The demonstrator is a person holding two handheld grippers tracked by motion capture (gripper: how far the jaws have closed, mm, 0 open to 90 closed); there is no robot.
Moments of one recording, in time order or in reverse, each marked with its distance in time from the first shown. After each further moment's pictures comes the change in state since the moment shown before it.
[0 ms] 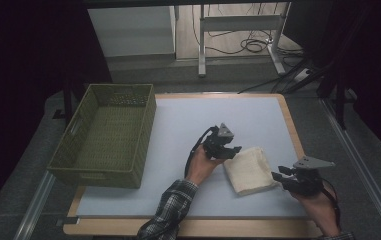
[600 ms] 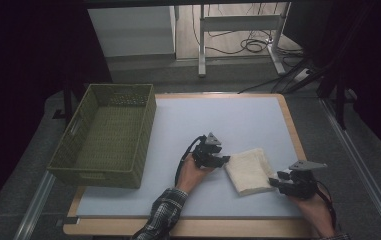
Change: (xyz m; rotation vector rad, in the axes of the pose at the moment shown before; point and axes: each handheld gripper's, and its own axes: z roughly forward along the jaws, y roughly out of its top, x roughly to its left) left arm 0.009 -0.041 0.009 0.059 -0.025 -0.065; right arm -0.006 -0.020 0.019 0.089 0.023 0.076
